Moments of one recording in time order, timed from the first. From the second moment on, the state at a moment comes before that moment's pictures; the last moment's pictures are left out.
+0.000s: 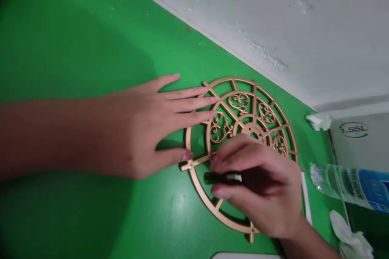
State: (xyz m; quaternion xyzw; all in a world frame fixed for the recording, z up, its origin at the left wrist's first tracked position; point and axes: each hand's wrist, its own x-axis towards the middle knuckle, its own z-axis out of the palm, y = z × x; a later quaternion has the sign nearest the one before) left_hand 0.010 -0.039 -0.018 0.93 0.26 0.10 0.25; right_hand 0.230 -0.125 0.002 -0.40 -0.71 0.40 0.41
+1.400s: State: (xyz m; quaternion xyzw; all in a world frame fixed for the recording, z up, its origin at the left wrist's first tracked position) left_hand 0.008 -0.044 -0.012 0.90 0.19 0.37 0.16; right_hand 0.215 -0.128 0.000 -0.44 -0.41 0.64 0.49
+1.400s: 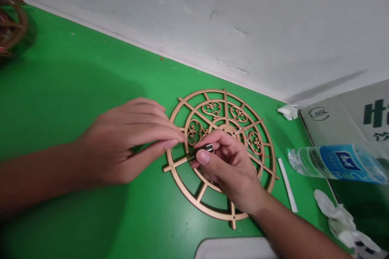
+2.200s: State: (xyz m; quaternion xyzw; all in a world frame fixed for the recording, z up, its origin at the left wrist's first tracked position) left_hand 0.007 -0.041 -0.006 0.87 0.16 0.44 0.16; right_hand 0.218 -0.129 -0.007 -0.41 -0.44 0.64 0.49
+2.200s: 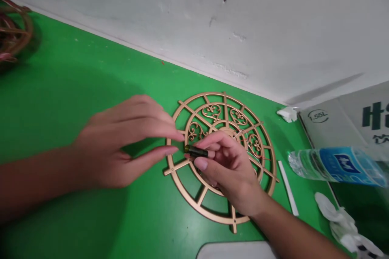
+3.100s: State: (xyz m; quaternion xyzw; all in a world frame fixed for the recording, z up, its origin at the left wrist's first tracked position) left_hand 0.006 -0.035 -0.013 0.93 0.08 0.35 -0.04; right_hand 0.220 -0.134 -0.007 -0.43 -0.46 0.63 0.46
